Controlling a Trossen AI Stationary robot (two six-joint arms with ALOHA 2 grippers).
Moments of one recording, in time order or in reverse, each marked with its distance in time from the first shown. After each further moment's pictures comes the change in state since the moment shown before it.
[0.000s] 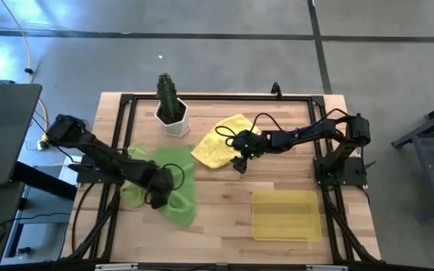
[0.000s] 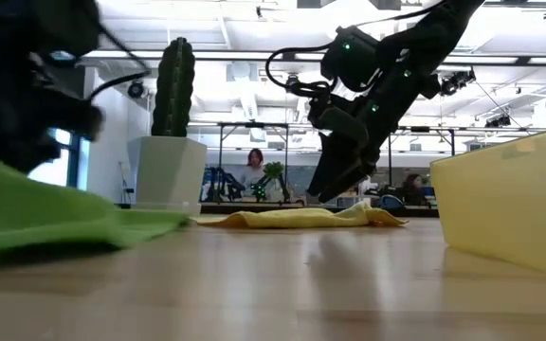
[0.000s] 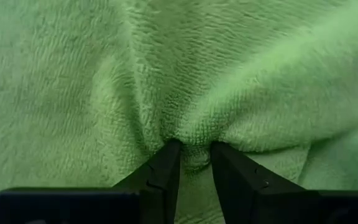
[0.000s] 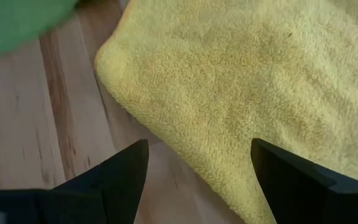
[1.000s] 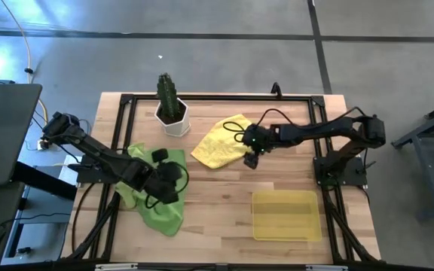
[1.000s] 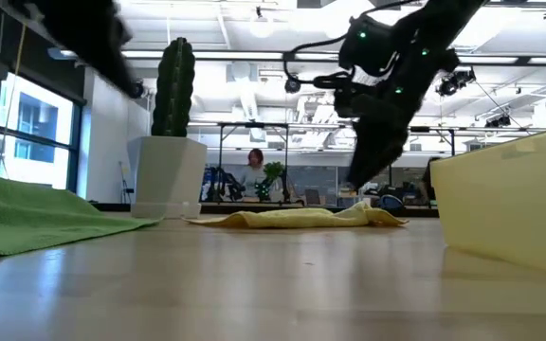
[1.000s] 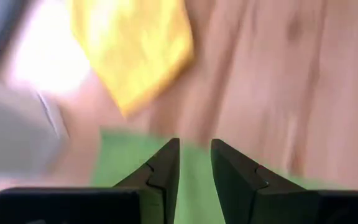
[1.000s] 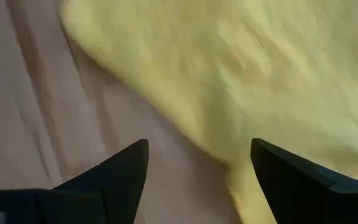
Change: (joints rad) left arm -0.059 -0.044 0.364 -0.061 -0.575 0.279; right arm -0.043 -0.167 0.002 -0.336 0.030 -0.038
